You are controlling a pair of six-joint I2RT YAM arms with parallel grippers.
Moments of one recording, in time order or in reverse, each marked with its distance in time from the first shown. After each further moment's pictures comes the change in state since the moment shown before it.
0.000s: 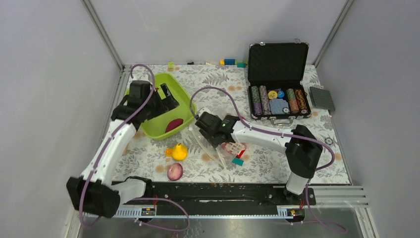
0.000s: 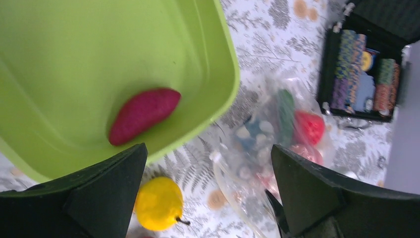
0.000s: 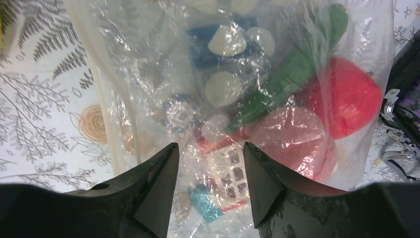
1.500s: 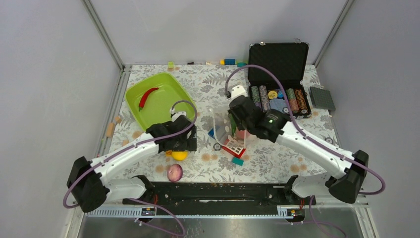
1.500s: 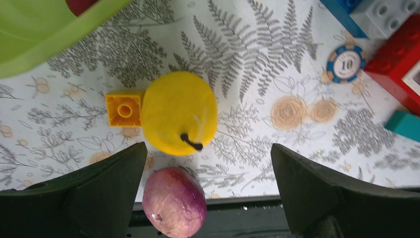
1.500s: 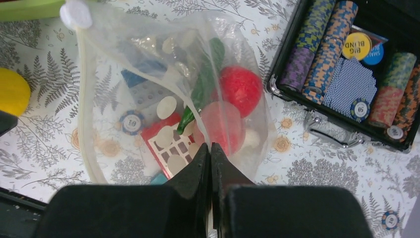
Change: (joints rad) left arm -0.619 -0.076 -0.302 -0.198 -0.351 -0.174; right arm -0.104 -0.436 -0.069 -0.049 0.112 -0.011
